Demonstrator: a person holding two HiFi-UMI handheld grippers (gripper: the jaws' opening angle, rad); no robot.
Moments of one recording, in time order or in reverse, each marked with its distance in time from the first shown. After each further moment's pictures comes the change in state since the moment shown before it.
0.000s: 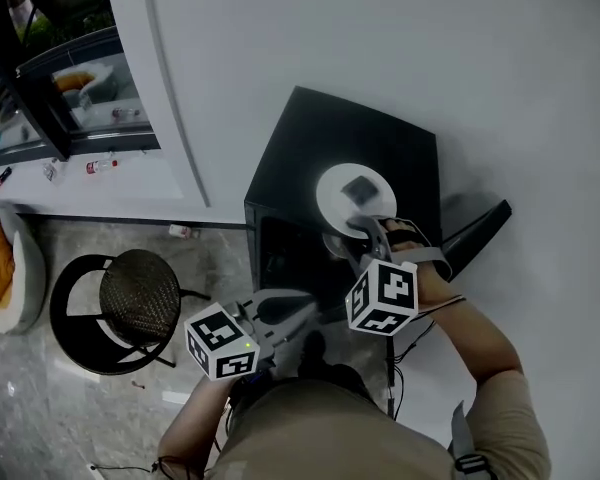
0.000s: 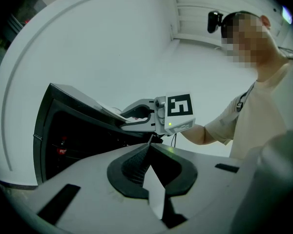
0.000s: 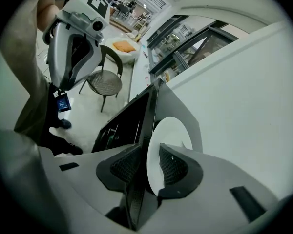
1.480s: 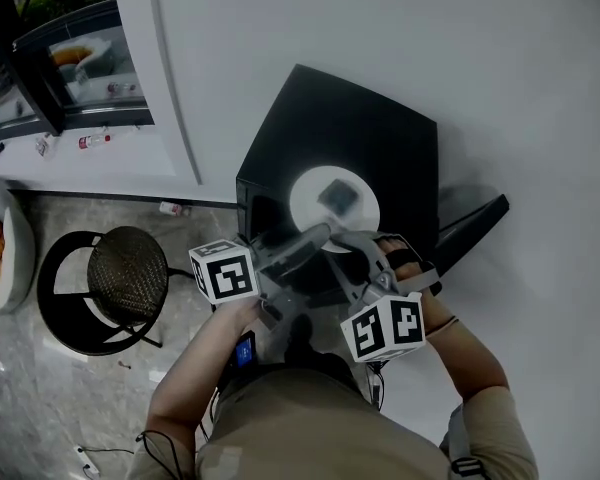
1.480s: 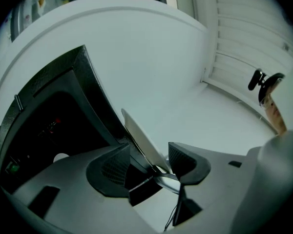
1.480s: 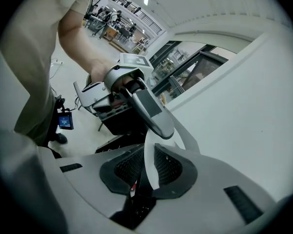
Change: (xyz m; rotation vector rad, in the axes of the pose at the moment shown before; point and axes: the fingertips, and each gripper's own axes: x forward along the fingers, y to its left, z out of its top) left arm 0.040 0.070 0.058 -0.473 -0.326 -0.031; right arm -0.046 0.028 0.036 0.013 -0.272 -0.060
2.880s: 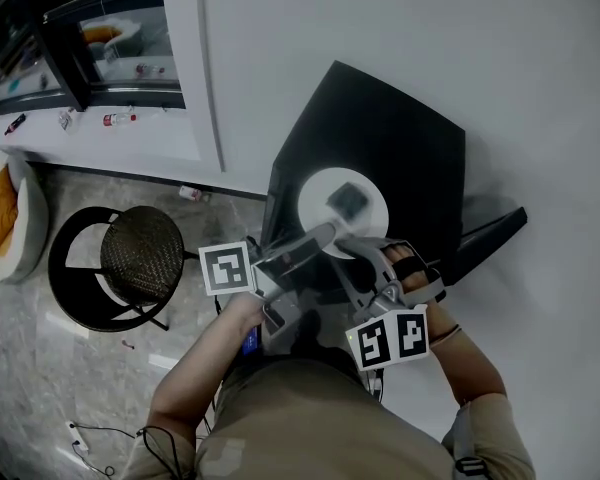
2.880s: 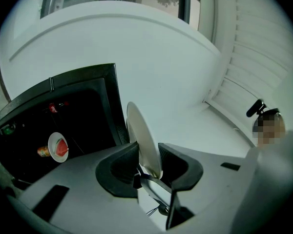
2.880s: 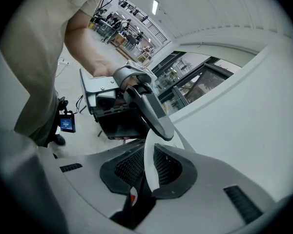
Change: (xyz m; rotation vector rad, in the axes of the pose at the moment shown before) left arm -0.045 -0.012 0.000 -0.279 -0.083 -0.053; right arm -0.001 0.024 0.042 -0.068 -0.099 -0.008
